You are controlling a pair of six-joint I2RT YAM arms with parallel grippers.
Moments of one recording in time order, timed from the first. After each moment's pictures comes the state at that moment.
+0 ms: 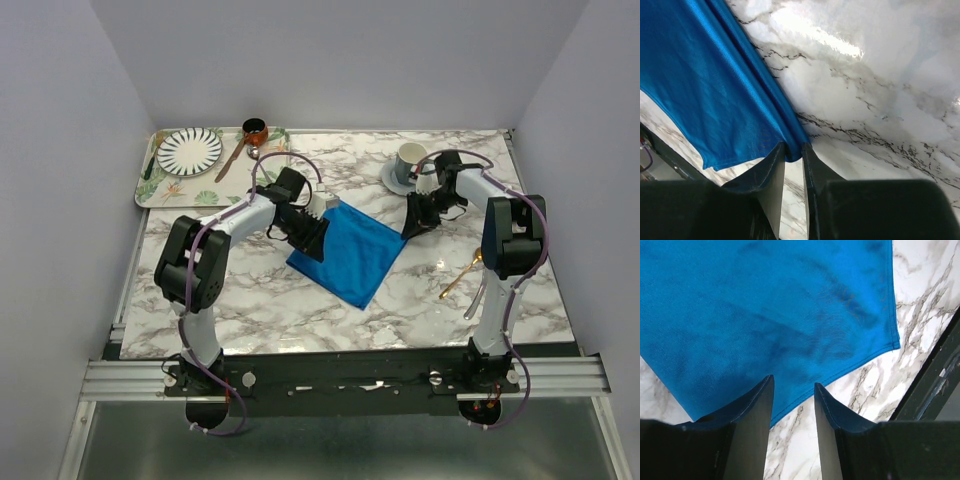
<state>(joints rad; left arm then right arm) -0.46 1.86 1.29 -0.63 0.64 0.19 0.08 2.09 1.52 -0.85 -0.59 -0.12</state>
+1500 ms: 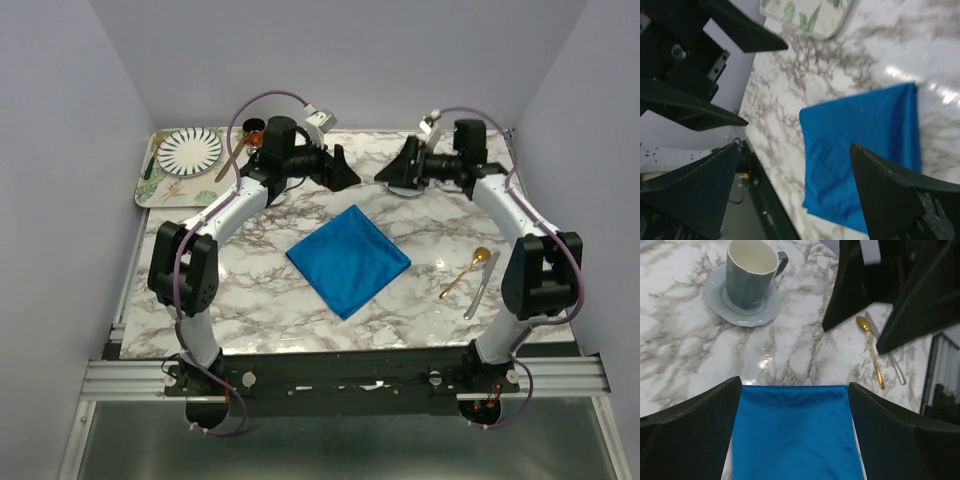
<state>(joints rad) -0.43 1.79 1.50 -0.03 0.69 -0.16 0.12 1.73 1.47 -0.29 -0.94 0.41</state>
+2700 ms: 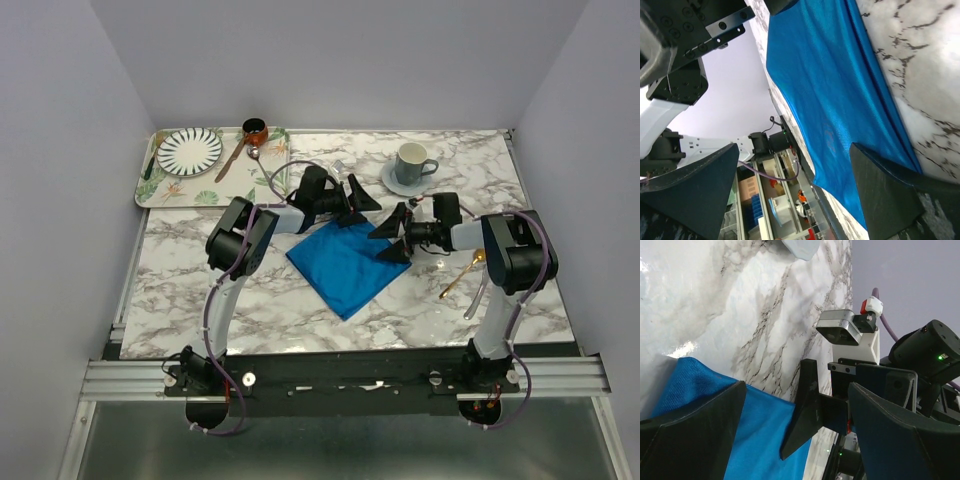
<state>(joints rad) -0.50 2.32 1.45 0.49 0.67 -1.05 0.13 1.94 0.86 0.25 -1.06 0.86</state>
